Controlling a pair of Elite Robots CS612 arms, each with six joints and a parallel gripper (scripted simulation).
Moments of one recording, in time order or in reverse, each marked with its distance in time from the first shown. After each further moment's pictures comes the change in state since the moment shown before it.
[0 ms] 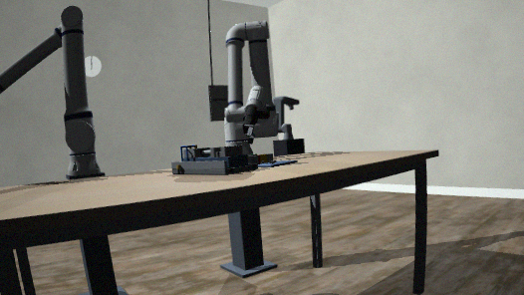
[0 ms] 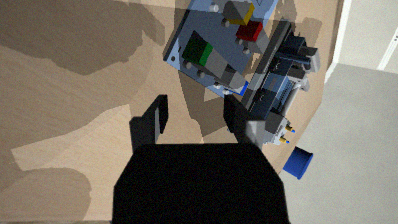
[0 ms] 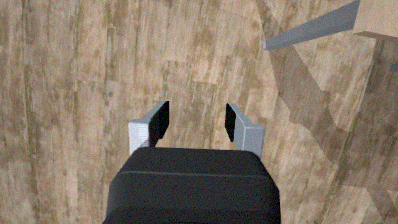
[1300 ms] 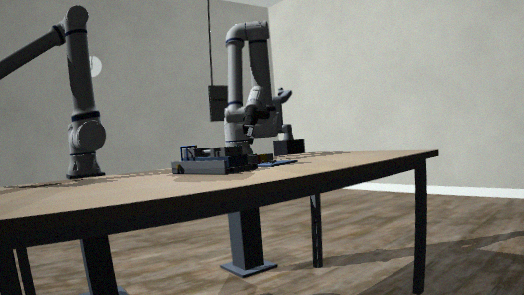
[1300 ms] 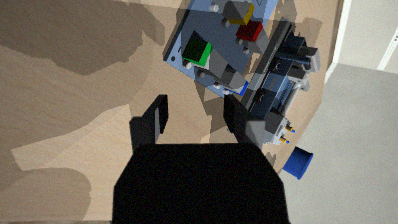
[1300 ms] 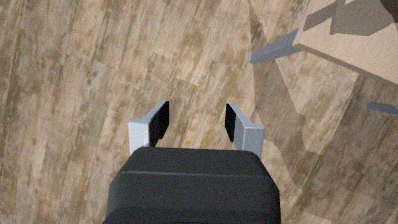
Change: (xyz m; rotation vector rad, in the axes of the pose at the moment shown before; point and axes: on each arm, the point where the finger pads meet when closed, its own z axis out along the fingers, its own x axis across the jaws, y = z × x) left arm 0.000 0.000 0.000 0.000 0.000 0.000; right arm 0.133 0.018 -0.025 0.039 -0.039 -0.205
